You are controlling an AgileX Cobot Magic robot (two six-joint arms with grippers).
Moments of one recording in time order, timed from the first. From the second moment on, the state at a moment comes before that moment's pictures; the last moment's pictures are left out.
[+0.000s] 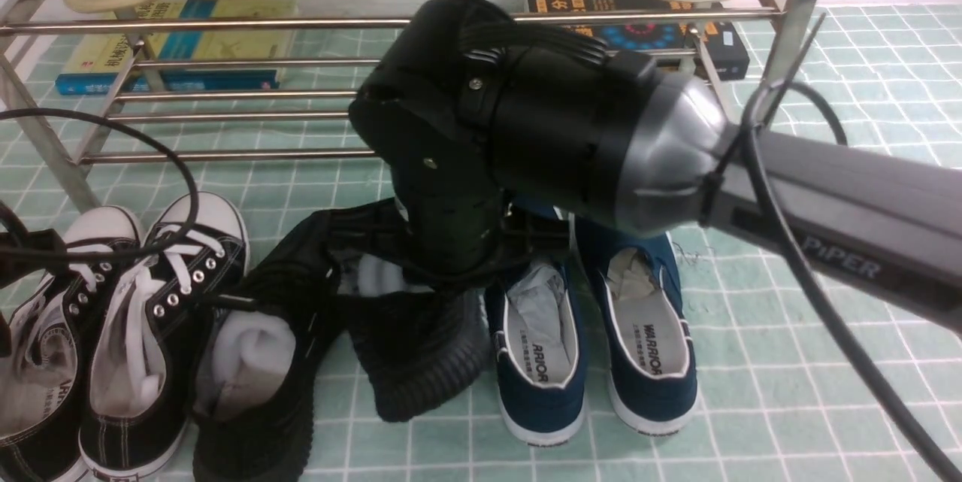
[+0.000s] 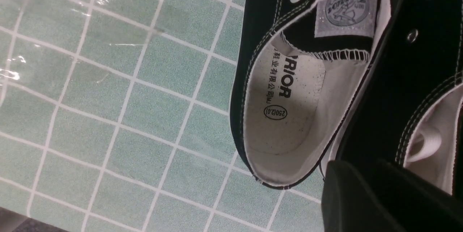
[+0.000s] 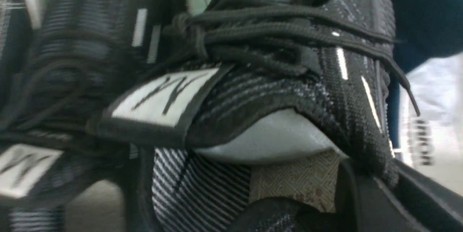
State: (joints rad) right arm 0.98 2.05 -1.94 -0.21 1.20 1.12; left arm 0.14 1.29 -1.01 0.10 1.07 -0.24
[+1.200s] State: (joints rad) right arm 0.98 2.13 -1.94 -0.22 1.15 1.29; left arm 0.14 1.29 -1.01 0.11 1.07 -0.24
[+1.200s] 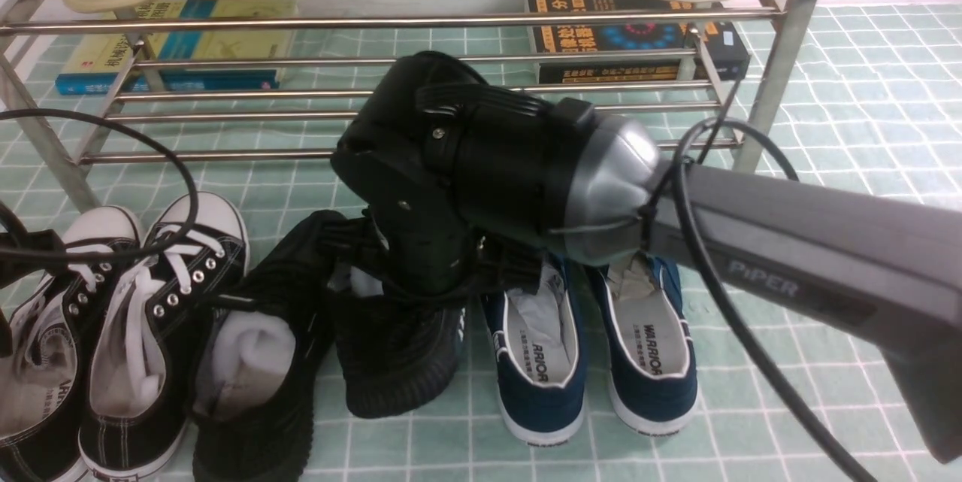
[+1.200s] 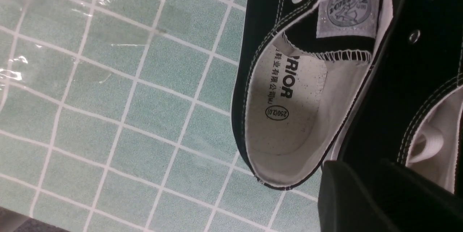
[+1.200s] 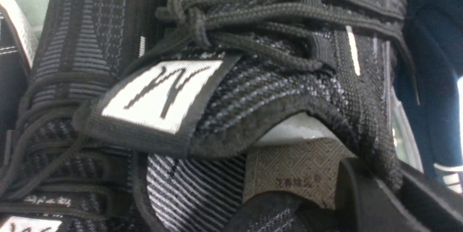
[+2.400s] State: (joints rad) right arm 0.94 2.13 -2.05 0.00 1.23 0.92; left arm 0.14 1.29 -1.01 0.11 1.08 -0.24
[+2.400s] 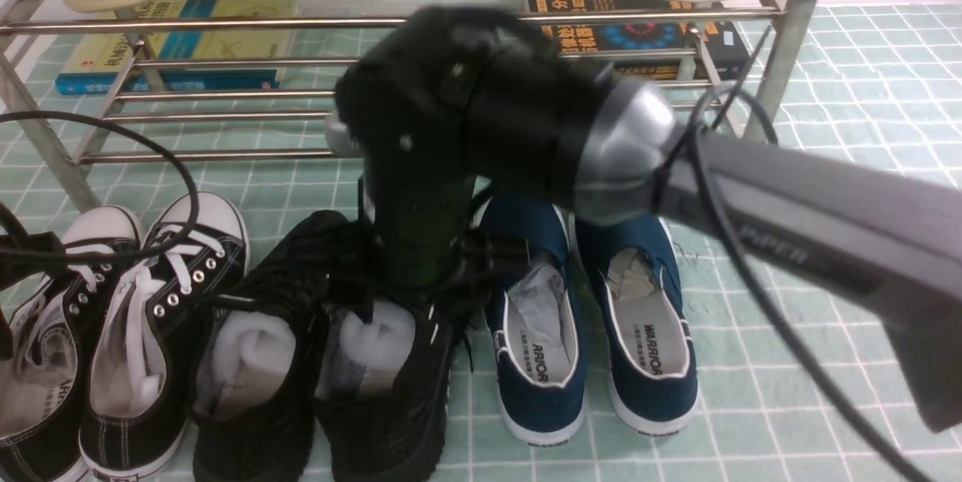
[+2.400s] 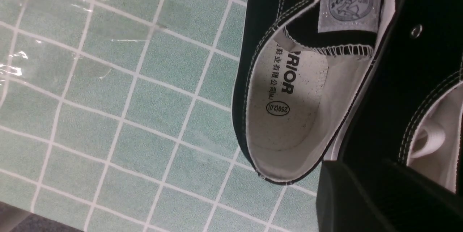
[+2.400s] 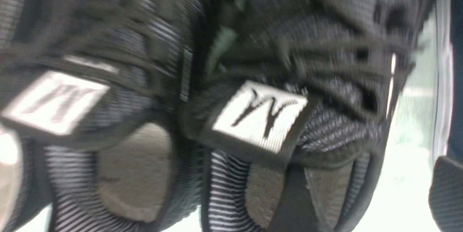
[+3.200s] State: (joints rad) right arm 0.93 2.25 -2.09 -0.01 1.24 0.69; left arm 0.14 1.29 -1.01 0.11 1.08 -0.24
